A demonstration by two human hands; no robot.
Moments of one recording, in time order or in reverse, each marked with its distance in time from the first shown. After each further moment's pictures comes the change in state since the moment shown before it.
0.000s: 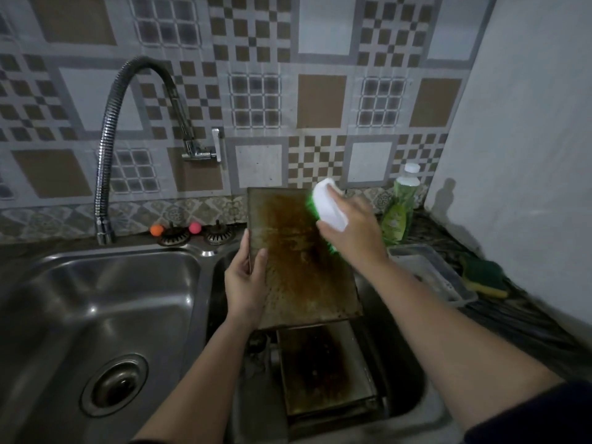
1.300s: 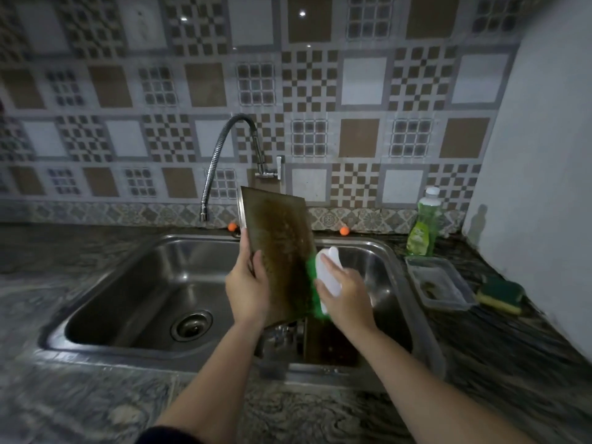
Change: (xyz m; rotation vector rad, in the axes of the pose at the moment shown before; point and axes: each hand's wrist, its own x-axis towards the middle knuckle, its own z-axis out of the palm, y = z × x) left_hand -0.143 0.096 -0.020 0.444 0.495 0.264; right_hand -0.159 -0.030 -0.019 0.230 -0.175 -0.076
